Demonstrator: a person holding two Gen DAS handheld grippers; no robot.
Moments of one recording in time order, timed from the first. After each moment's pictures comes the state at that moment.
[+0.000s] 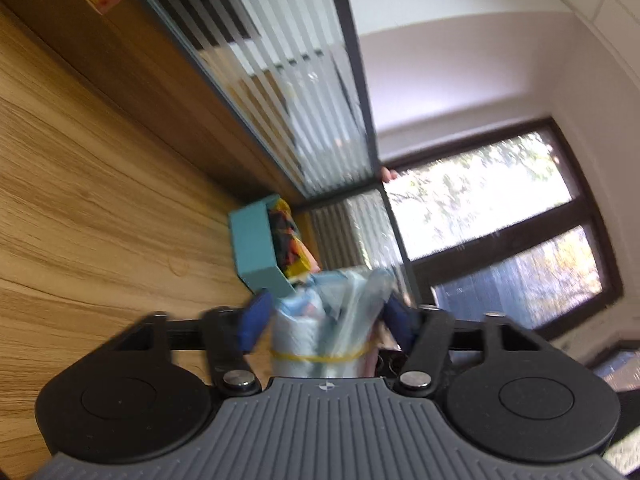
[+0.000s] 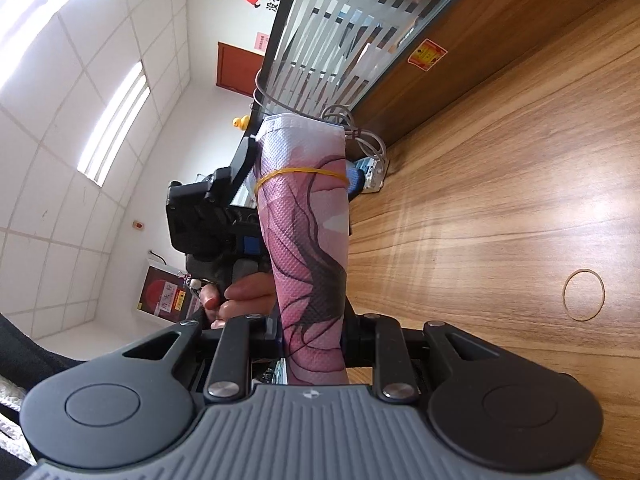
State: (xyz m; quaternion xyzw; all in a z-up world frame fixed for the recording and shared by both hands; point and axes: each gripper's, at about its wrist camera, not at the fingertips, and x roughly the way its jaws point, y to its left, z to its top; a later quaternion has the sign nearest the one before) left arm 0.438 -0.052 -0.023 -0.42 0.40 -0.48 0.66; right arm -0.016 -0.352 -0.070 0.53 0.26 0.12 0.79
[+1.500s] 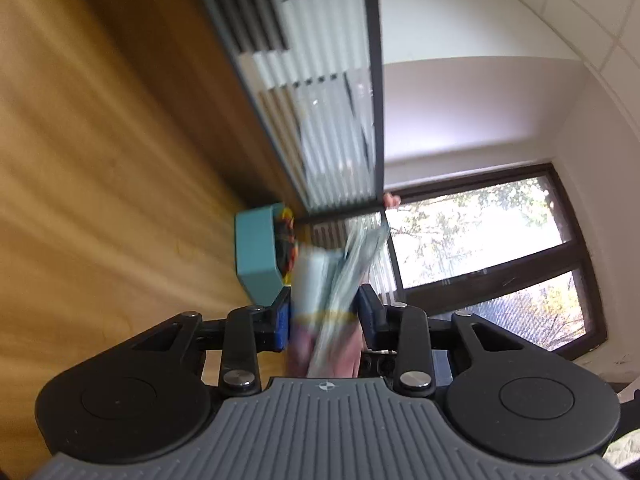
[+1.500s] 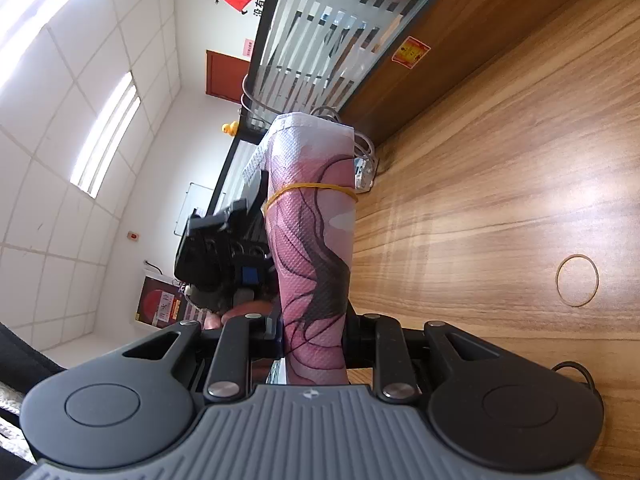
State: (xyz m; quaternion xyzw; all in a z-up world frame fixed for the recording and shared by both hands) left arm 0.397 -0.023 -0.055 -0.48 0.41 -0.43 0.64; right arm -0.023 -0.352 -0.080 0.55 0.26 0.10 0.78
